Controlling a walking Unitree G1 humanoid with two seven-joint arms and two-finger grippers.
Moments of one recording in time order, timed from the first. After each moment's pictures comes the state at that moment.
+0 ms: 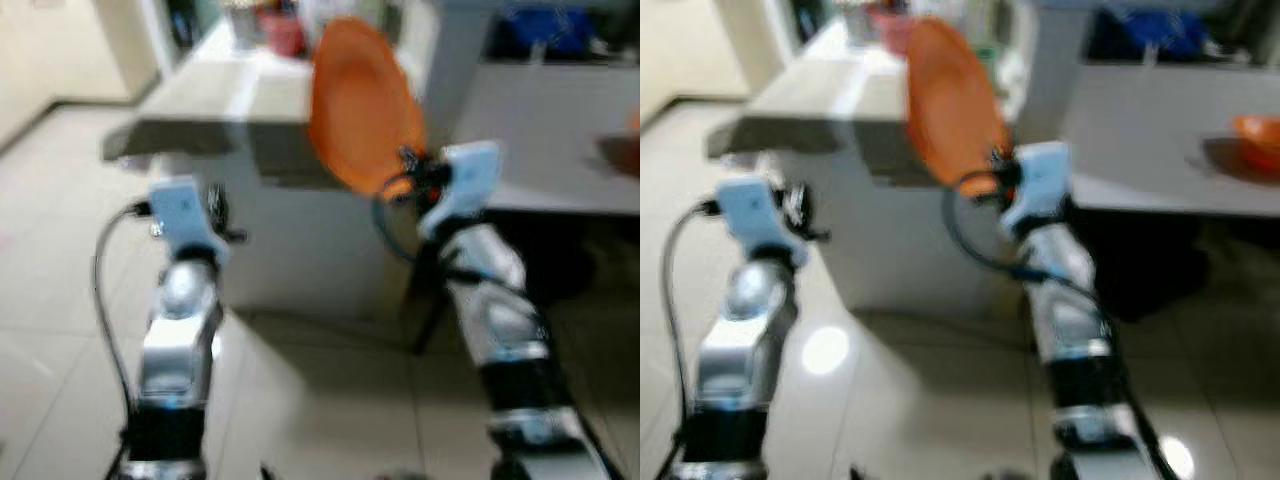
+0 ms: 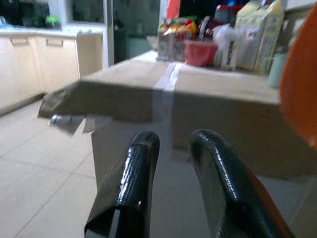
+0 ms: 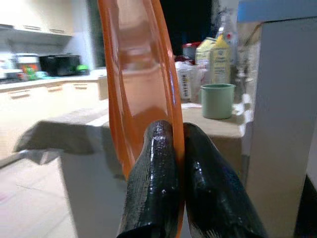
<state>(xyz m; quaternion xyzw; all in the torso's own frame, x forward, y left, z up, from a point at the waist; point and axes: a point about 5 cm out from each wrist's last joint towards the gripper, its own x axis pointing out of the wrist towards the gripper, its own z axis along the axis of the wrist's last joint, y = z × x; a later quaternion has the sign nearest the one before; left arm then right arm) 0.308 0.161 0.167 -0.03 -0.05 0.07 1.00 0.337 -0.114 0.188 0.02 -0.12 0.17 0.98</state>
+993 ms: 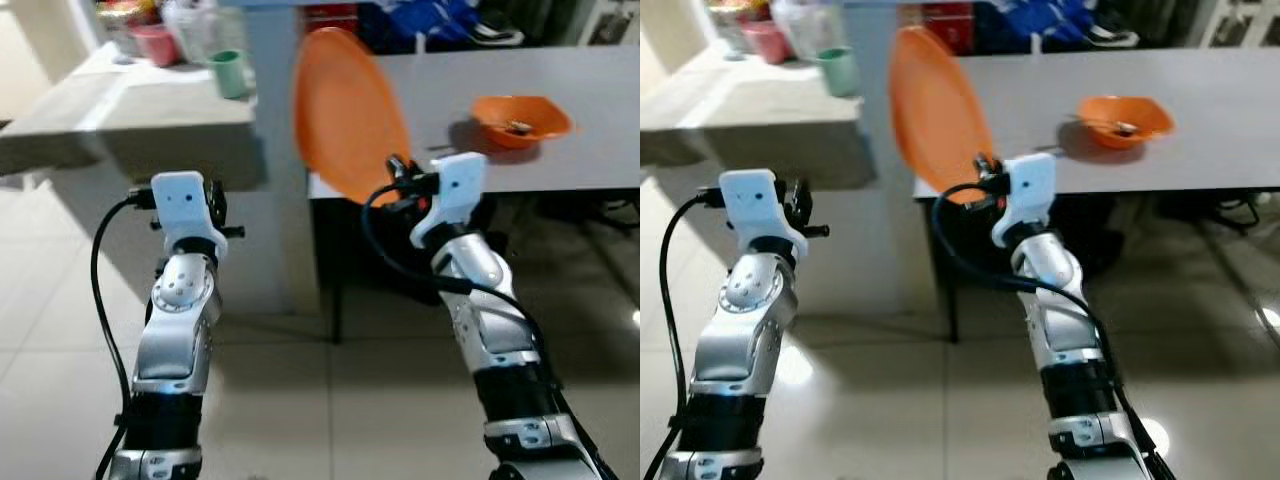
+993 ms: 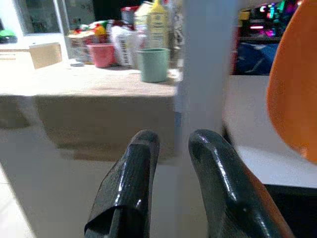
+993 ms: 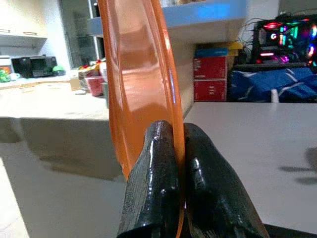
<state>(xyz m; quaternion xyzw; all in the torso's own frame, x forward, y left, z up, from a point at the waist) 0.316 0.159 0.170 -0.01 -0.04 0.06 1.00 0.334 -0.112 0.182 0.01 -0.11 0.17 0.98</state>
